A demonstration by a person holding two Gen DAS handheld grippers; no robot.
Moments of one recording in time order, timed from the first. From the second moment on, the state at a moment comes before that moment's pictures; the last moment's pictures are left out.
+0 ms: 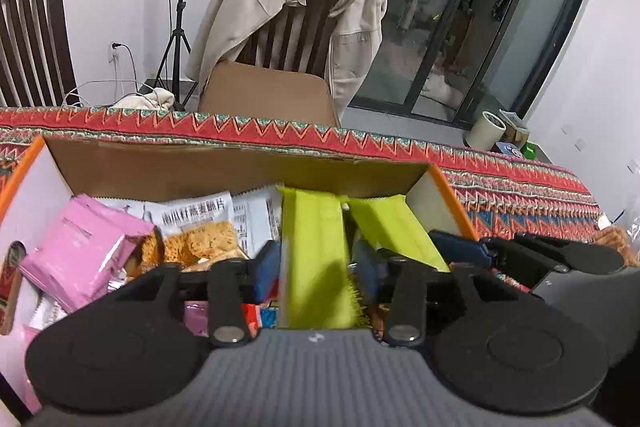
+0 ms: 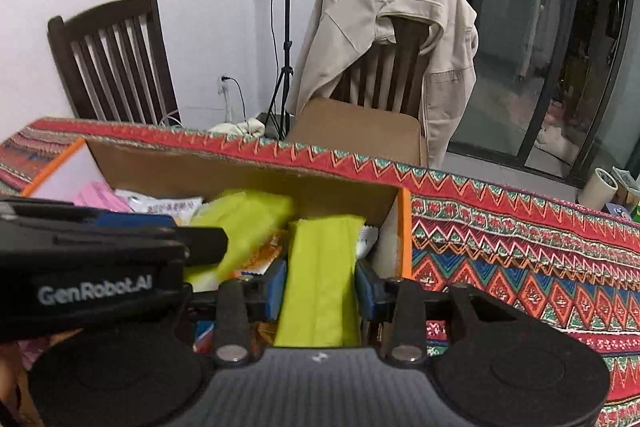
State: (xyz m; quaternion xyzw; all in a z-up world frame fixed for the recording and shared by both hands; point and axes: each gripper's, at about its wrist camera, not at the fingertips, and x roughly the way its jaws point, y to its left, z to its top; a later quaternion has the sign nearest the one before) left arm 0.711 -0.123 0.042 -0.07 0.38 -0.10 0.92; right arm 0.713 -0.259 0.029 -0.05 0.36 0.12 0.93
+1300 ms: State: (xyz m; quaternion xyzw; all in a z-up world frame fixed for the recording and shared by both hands) left arm 0.404 -0.037 0.257 0.01 0.21 -0.06 0.98; right arm 0.462 -0.309 0.245 -0.07 0.21 0.10 0.97
